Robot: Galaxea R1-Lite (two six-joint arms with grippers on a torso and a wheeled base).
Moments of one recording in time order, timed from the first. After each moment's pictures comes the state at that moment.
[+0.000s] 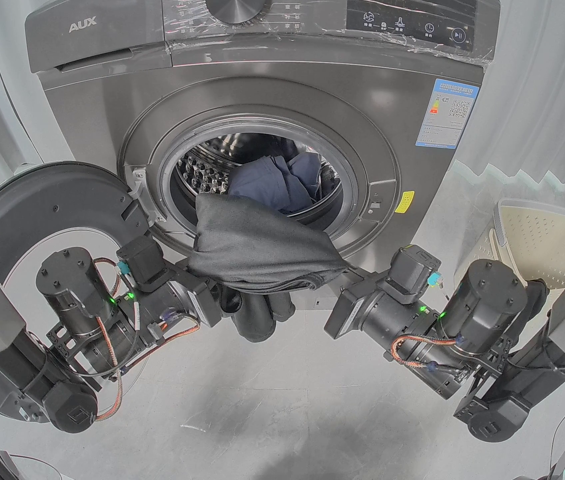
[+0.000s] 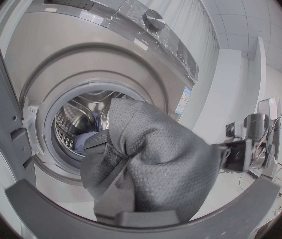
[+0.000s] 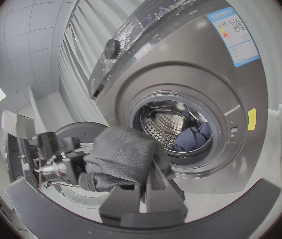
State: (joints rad) left arm -0.52 1.86 -0.45 -1.55 -0.17 -0.14; right arm 0.83 1.95 -0.61 -1.53 -0.13 0.24
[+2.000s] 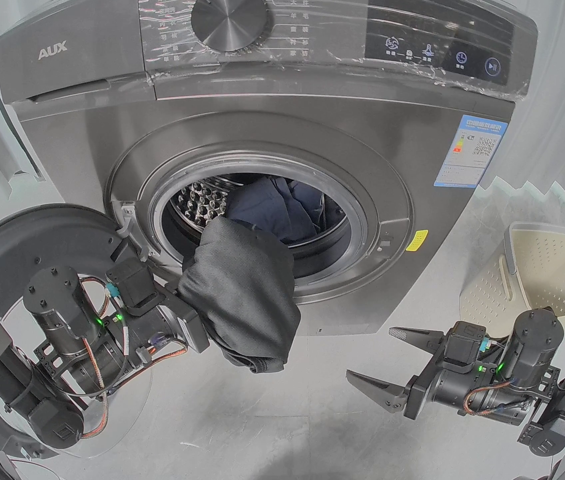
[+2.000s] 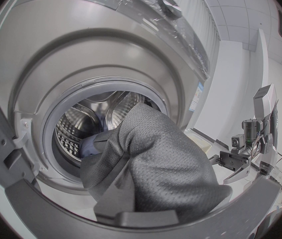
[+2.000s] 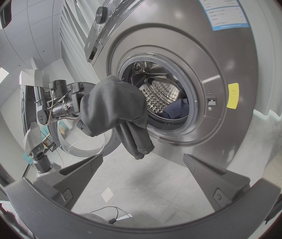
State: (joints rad) left arm -0.53 1.81 -0.34 -1.55 -0.16 -0.07; right arm 0.69 1.84 -0.15 -1.54 0.13 0.11
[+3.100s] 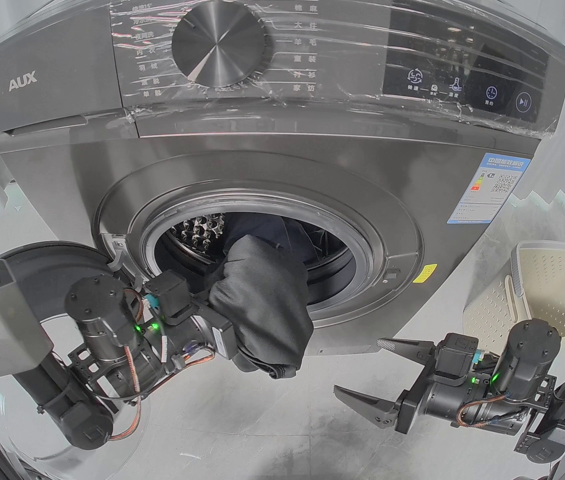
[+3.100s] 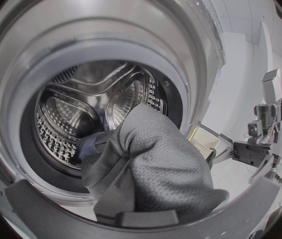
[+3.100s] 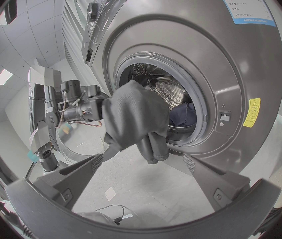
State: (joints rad) left arm -0.59 1.92 -0.39 -1.55 -0.09 -0.04; right arm 0.76 1.84 -0.15 -1.54 0.11 0.12
